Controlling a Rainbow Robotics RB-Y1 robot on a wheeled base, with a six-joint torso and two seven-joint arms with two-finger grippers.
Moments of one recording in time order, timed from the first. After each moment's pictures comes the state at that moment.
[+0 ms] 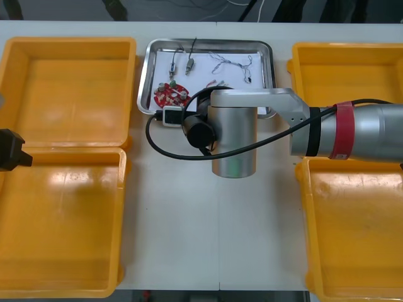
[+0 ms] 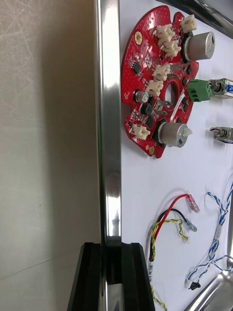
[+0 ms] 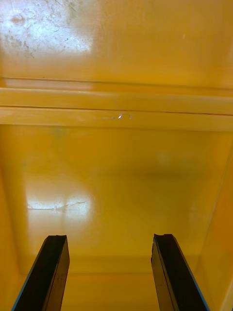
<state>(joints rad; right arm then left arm) -1.25 -0.56 1.35 -1.62 -0.34 1.14 1.48 -0.21 0.85 0.27 -2.16 0.93 1.91 -1.13</state>
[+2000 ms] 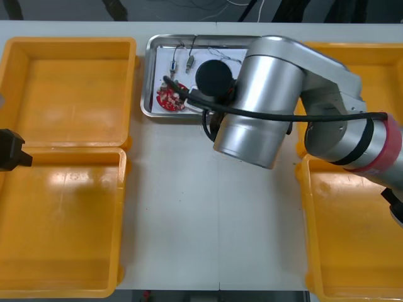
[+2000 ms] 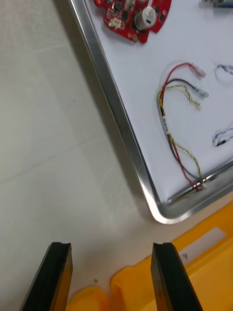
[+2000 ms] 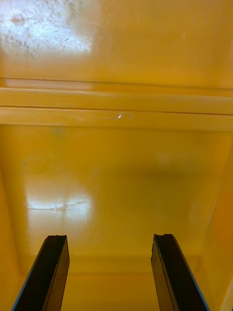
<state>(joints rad) -0.99 -0.53 0.83 -2.00 -0.44 1.83 1.48 -0.21 0.85 0.27 -2.16 0.93 1.91 -1.13</state>
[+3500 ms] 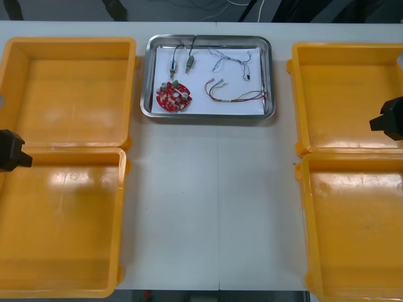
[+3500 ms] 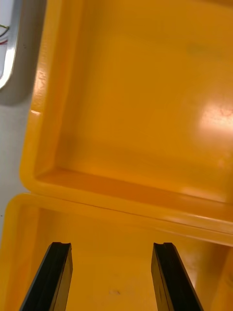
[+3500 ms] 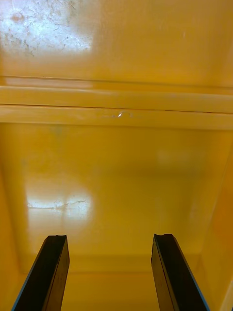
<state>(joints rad) -0.39 -0.69 -0.31 -2.16 -0.76 1.92 1.48 -0.21 0.85 0.27 -2.16 0.93 1.91 -1.13</state>
